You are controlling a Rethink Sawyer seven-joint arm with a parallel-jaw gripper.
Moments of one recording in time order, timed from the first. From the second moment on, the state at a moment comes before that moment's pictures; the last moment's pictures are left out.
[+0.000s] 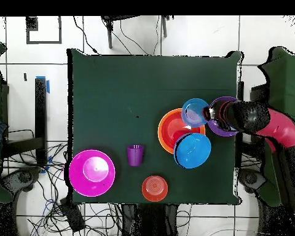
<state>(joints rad) -1.04 -0.43 0.67 1.42 -0.52 0.80 1.18</state>
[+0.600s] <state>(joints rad) -1.04 -0.46 0.64 1.38 -0.52 0.80 1.18</state>
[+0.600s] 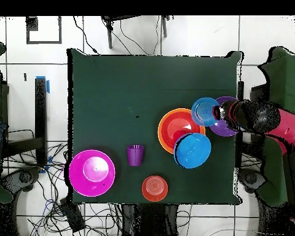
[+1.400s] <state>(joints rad) -1.05 -0.46 0.64 1.38 -0.52 0.80 1.18</state>
